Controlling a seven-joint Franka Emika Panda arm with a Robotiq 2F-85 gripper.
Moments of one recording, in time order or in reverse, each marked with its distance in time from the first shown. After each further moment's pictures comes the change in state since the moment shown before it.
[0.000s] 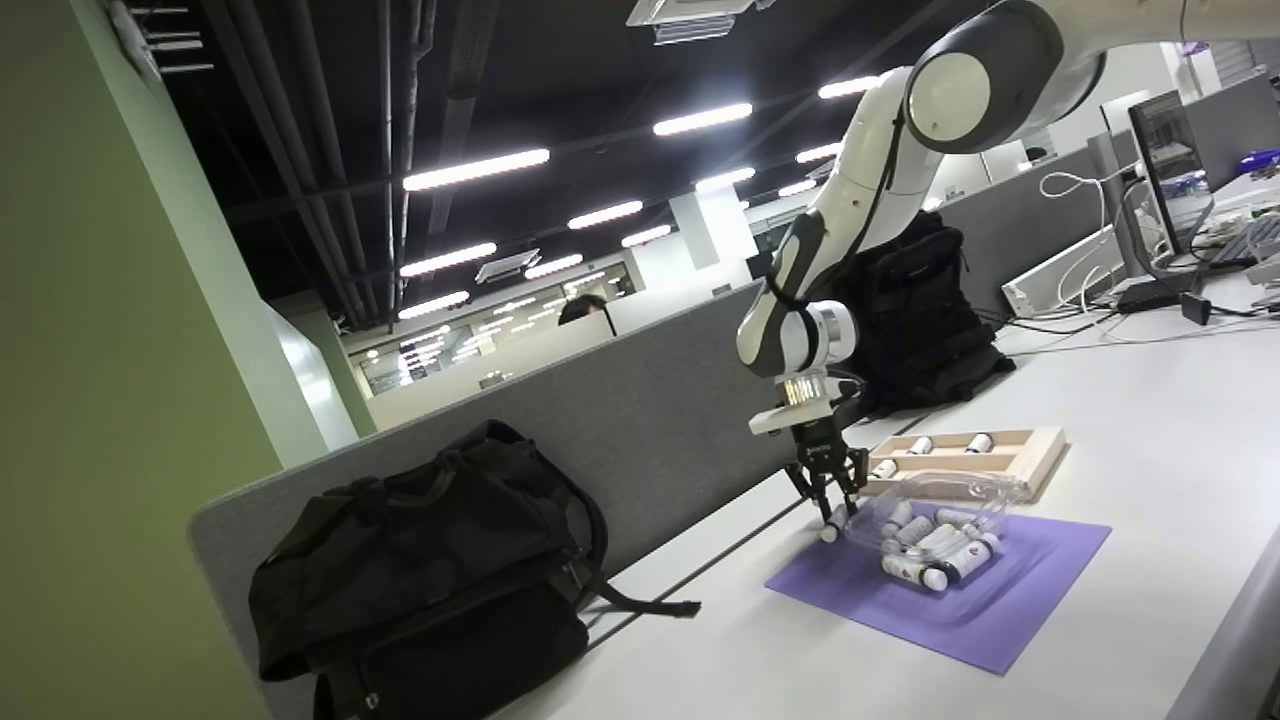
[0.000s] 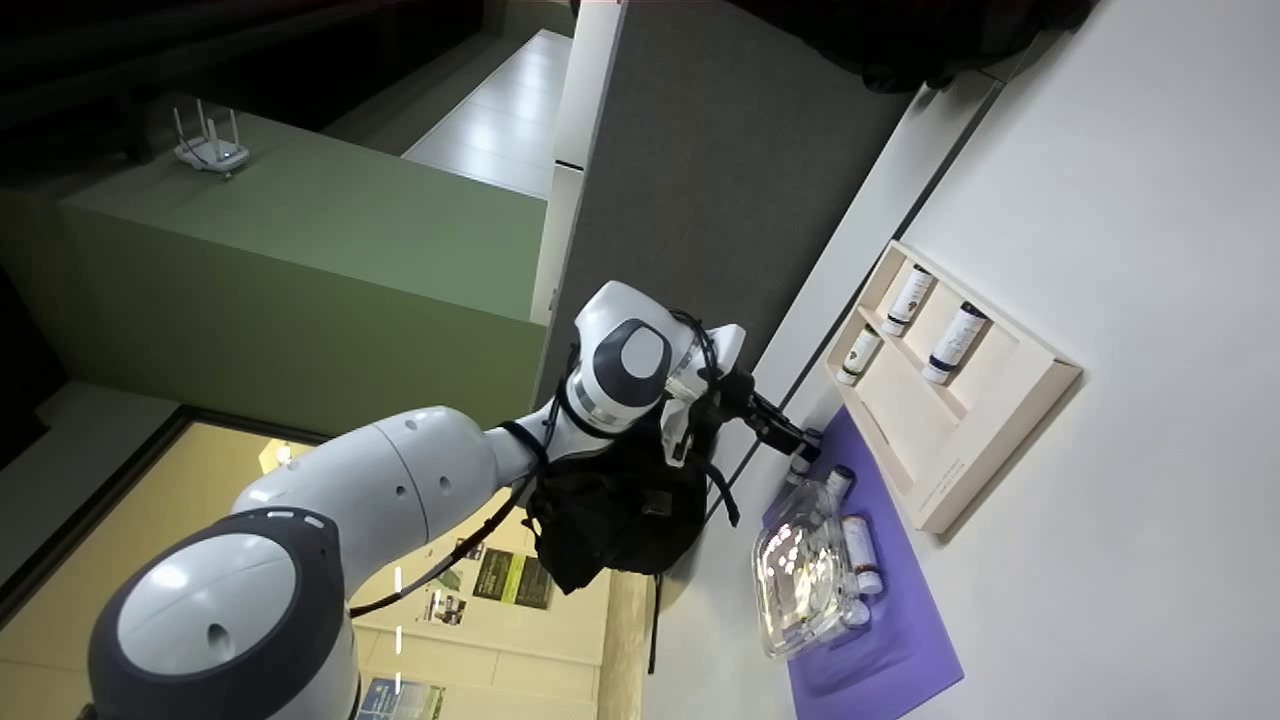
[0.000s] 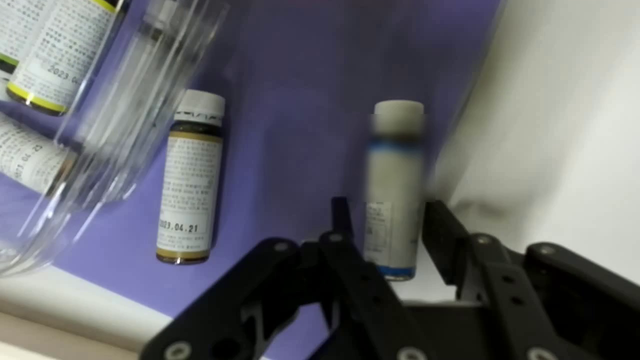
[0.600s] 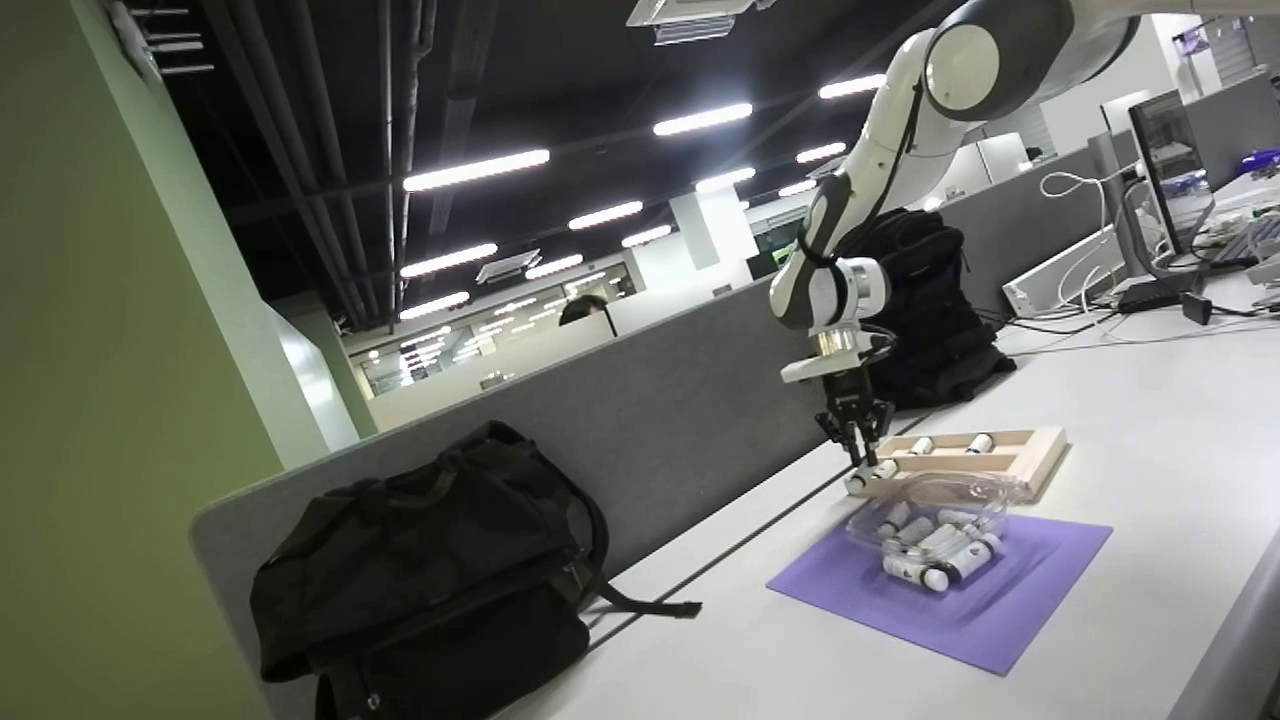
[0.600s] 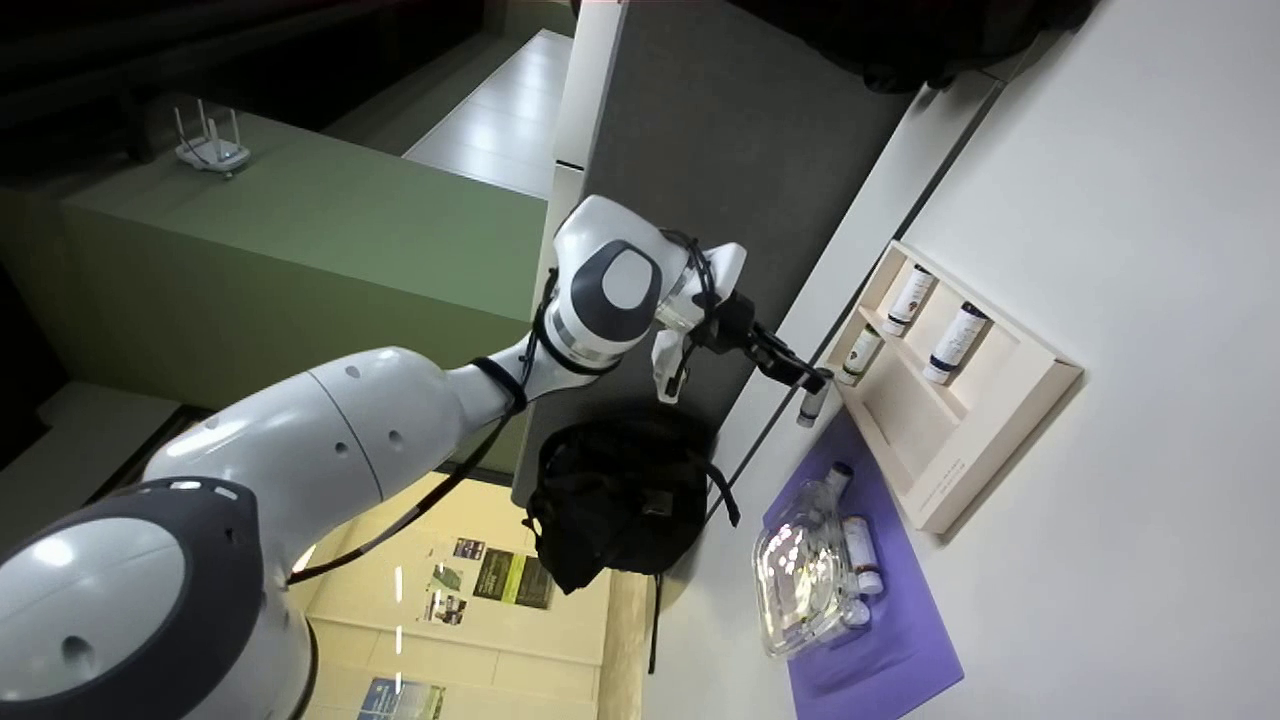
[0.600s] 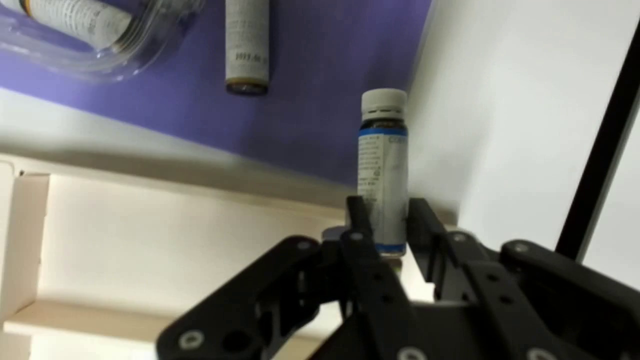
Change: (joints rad) arm -0.131 -0.081 -0.020 -0.036 0.017 -0.004 -0.040
